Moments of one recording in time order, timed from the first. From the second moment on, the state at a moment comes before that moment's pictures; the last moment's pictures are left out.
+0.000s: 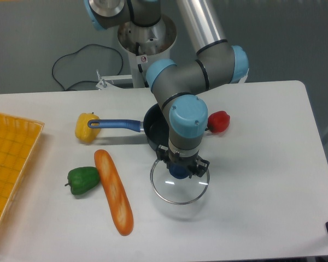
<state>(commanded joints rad) 2.44 -2.03 -1.55 -1.12 1.53 0.82</state>
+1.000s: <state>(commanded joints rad) 2.42 -2.08 -1.55 -1.10 1.54 0.83</state>
